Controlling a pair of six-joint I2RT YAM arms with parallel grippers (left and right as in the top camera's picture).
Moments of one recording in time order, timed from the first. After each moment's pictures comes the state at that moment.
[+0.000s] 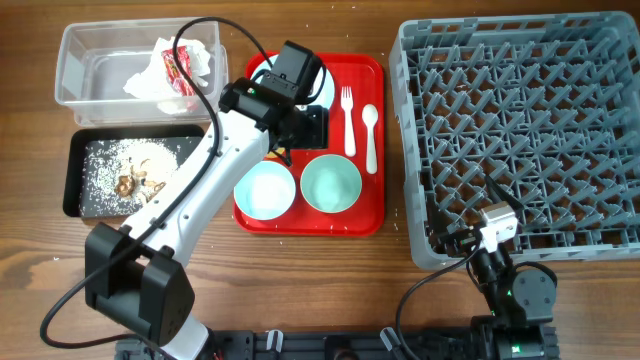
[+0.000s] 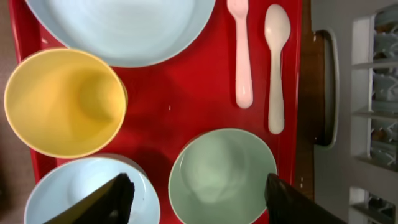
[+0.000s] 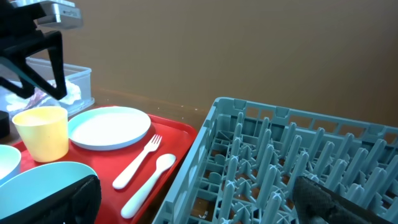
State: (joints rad) left arm -0.50 1.76 1.53 -0.97 0.03 -0.45; right arm 0.05 0.01 0.01 0.02 -0.24 -0.10
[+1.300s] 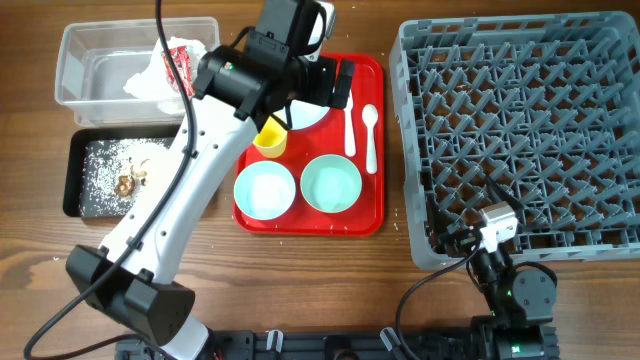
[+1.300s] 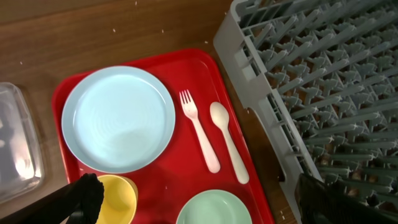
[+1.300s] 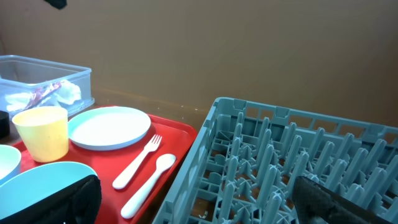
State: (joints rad) left arm -0.50 1.76 1.87 -0.98 0.03 -0.18; right arm 0.05 0.01 0.01 0.02 -0.24 -0.10
